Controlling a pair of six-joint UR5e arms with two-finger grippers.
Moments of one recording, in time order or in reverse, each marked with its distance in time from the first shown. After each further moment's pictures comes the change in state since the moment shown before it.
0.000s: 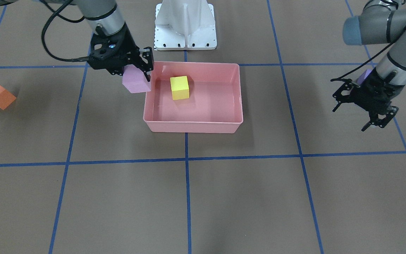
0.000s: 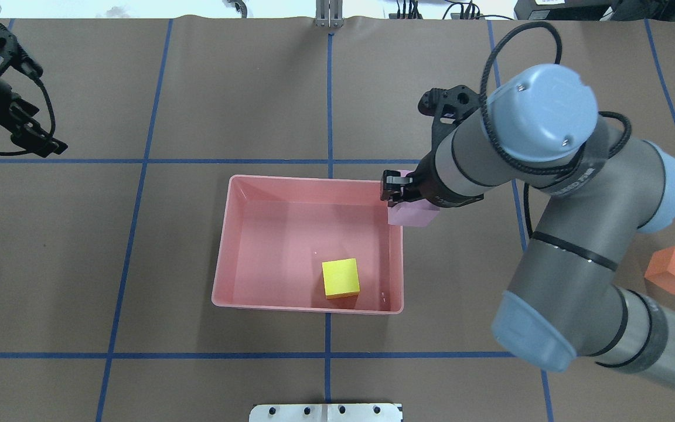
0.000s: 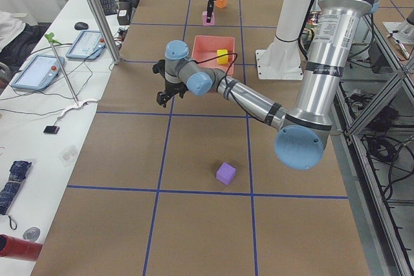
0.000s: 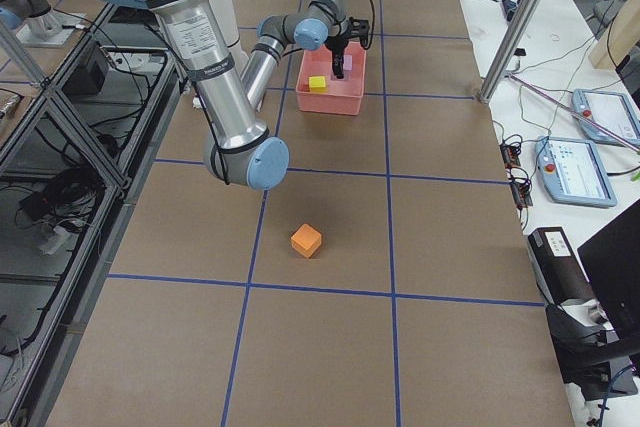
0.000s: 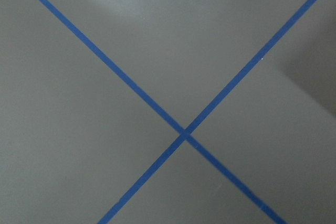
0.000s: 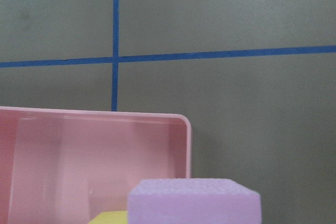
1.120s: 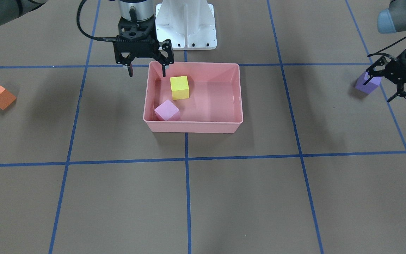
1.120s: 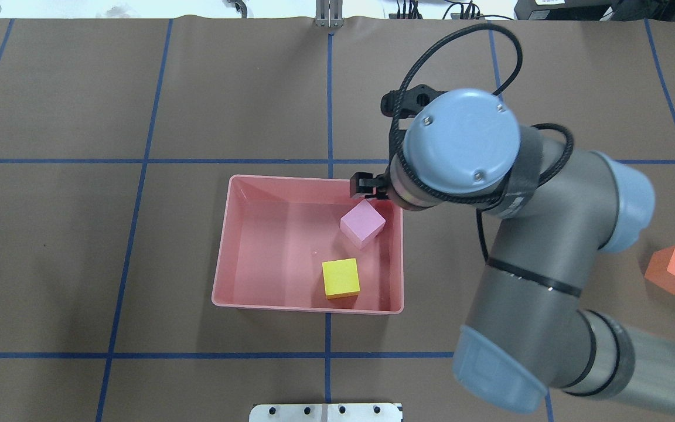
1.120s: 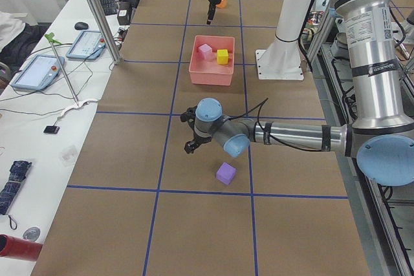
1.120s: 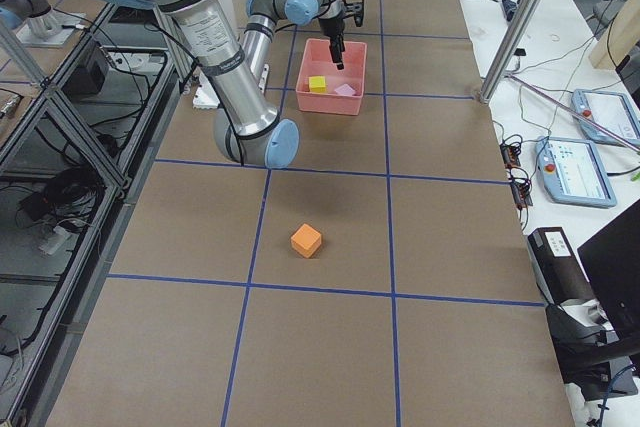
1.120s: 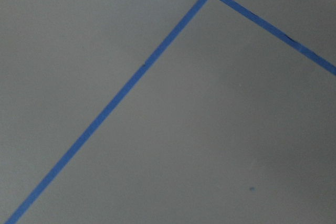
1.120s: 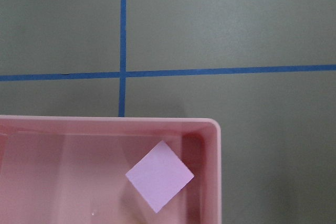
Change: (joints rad) left arm -0.032 0.448 0.013 -0.431 -0.103 0.001; right arm -0.003 0.091 0.032 -0.230 -0.139 -0.097
